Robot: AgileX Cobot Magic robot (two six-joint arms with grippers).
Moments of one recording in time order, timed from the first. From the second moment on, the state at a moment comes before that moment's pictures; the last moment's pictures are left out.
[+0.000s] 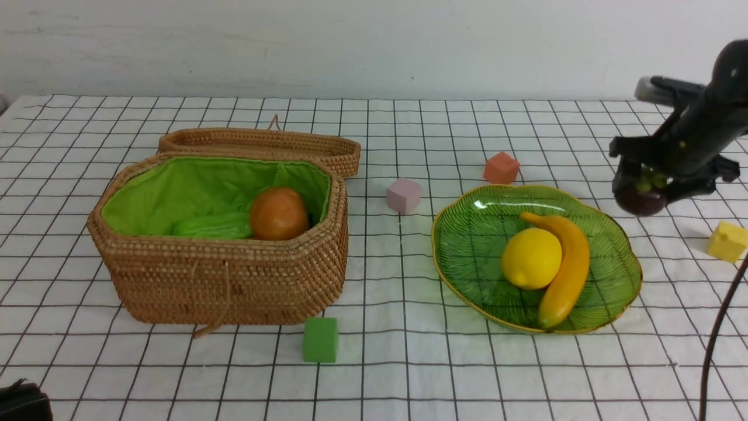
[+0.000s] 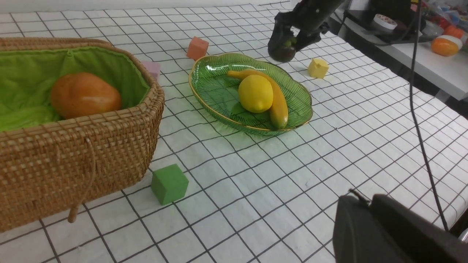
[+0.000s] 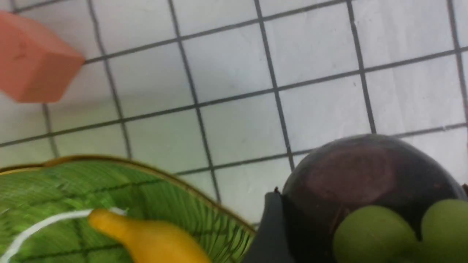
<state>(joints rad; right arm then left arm) -0.08 2.17 -1.97 0.17 0.99 0.05 -0.80 0.27 -0.61 0.05 0.66 -0.32</state>
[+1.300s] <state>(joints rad) 0.28 1.76 -1.82 0.22 1.23 -0.05 -0.80 0.24 -0.60 0.16 0.71 -0.32</state>
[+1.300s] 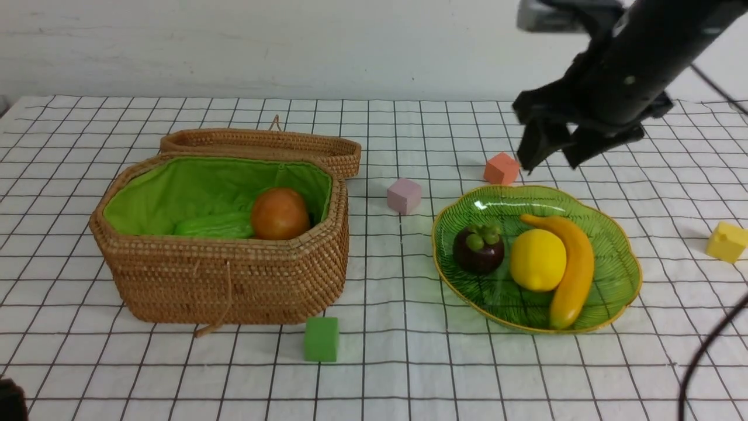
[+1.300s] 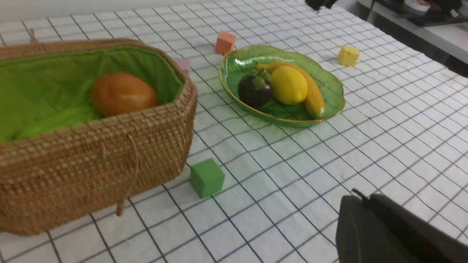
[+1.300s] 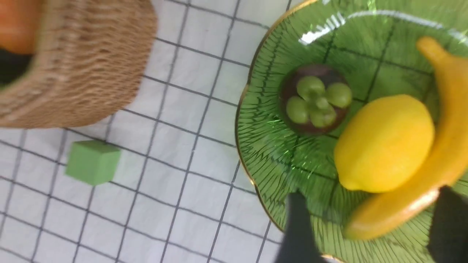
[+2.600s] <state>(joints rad) 0.29 0.30 -0.46 -0.06 0.89 0.37 -0.80 -0.02 -0.32 0.20 0.58 -0.48</state>
